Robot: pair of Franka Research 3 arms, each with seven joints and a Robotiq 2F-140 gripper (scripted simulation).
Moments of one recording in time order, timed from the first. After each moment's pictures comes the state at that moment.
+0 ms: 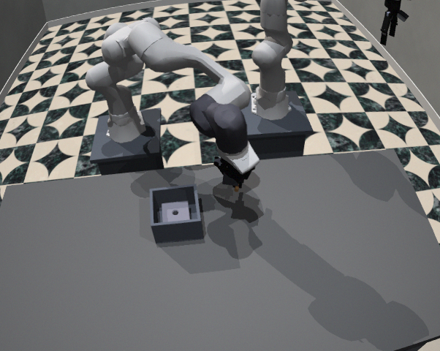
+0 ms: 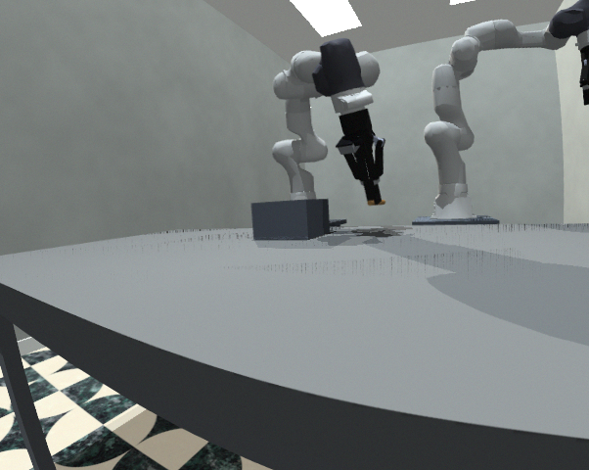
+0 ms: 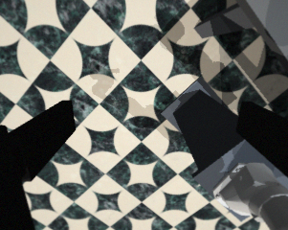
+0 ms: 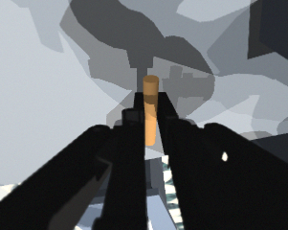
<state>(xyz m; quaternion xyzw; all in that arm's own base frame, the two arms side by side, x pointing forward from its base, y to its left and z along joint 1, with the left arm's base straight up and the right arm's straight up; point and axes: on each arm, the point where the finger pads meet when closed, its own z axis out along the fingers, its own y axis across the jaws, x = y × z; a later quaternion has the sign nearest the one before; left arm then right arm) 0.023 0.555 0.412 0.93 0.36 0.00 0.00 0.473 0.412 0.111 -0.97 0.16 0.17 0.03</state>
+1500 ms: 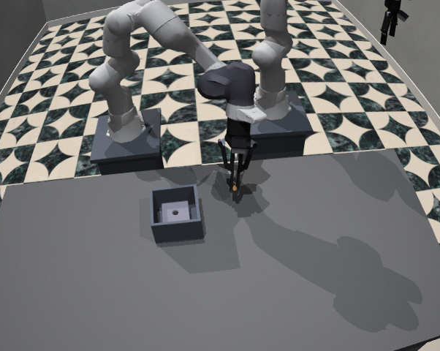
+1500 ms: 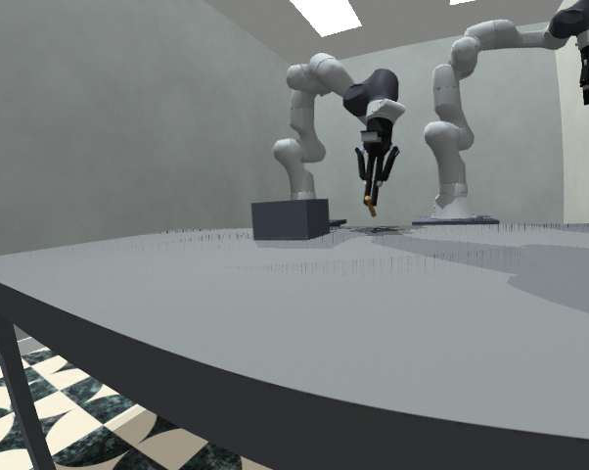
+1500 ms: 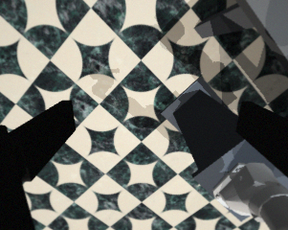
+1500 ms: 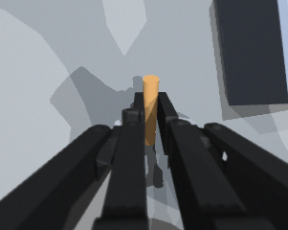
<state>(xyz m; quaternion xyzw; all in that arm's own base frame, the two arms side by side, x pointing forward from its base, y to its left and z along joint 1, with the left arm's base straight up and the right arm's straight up) 0.023 0.555 0.412 0.93 0.36 0.00 0.00 0.461 0.407 0.107 -0.98 0.06 -0.16 -0.05</state>
